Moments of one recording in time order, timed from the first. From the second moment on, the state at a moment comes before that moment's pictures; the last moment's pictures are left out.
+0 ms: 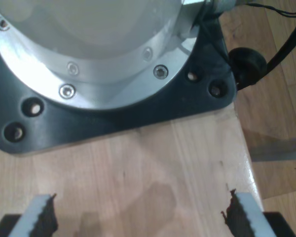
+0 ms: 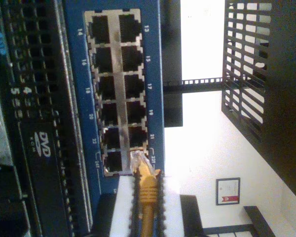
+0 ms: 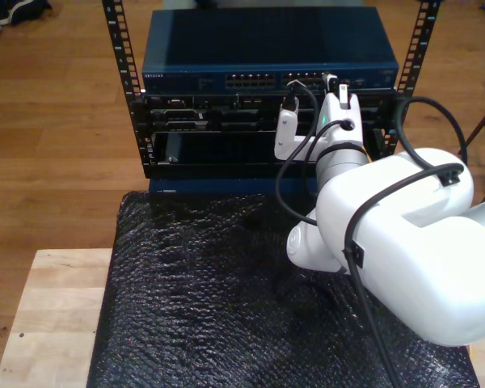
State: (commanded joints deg) left arm 79.6 -27.8 -7.1 5.1 62.7 -182.4; right arm 24.0 38.5 -64.5 28.2 -70.7 -99.8
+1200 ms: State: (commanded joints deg) left arm 79.6 -27.9 -7.1 5.1 62.7 -182.4; right arm 24.0 39.1 -65.5 28.2 -70.0 -99.9
